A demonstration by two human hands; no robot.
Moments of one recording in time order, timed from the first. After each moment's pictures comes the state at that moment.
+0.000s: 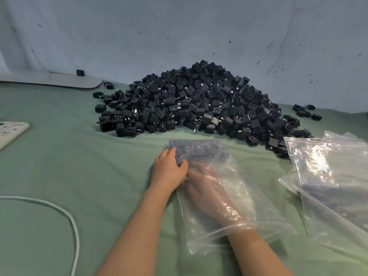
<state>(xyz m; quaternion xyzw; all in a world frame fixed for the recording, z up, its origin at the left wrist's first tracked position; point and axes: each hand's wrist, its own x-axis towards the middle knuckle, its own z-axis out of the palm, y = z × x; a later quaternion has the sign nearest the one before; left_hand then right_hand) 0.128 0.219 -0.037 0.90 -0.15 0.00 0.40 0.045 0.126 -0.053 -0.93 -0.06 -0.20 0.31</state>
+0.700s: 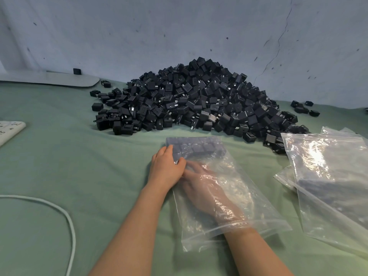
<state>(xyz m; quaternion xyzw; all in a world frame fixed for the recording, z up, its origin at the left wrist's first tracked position) 0.128 0.218 -0.039 0.91 -0.15 0.00 0.38 0.045 0.124 -0.052 -0.93 -0.08 -0.19 0.29</state>
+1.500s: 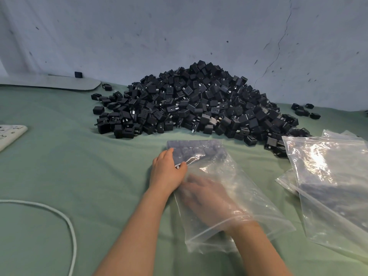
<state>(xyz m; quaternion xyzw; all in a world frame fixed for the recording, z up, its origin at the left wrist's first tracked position) 0.126 0.218 -0.037 0.91 -0.14 0.01 0.39 0.017 0.124 -0.018 -0.99 -0.04 0.00 0.10</state>
